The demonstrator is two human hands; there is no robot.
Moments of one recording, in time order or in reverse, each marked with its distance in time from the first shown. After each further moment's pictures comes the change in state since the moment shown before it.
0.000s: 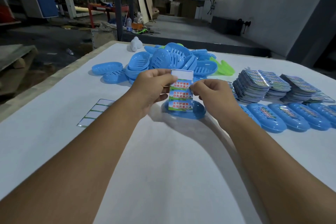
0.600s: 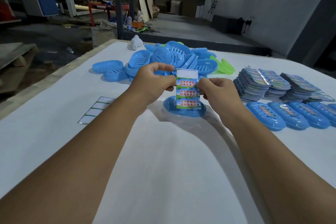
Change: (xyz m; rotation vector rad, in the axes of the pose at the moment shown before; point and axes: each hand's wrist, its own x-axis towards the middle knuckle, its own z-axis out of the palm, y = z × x) left_hand -0.008 0.007 0.001 0.238 0.066 0.193; right_hand 0.007 0.004 -0.009 0.029 0.046 0.051
